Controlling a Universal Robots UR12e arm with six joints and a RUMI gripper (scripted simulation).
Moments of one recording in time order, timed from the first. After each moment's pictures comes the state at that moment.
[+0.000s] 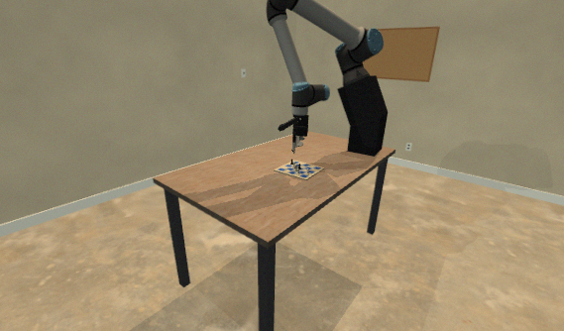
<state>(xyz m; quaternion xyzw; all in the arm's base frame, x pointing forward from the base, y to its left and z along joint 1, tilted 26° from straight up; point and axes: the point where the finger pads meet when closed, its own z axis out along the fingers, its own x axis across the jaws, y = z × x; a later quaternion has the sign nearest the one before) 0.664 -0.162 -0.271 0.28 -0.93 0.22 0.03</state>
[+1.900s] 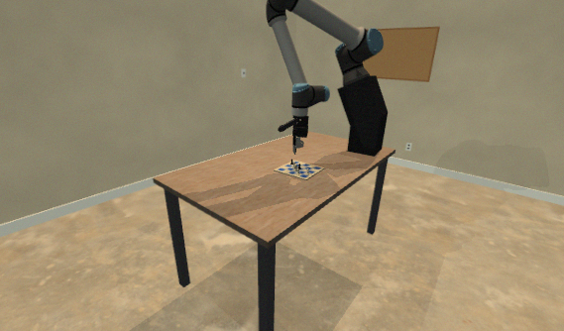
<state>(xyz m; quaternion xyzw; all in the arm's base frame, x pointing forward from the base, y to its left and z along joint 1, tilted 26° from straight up) 0.664 -0.165 -0.276 0.28 -0.93 0.22 0.03</state>
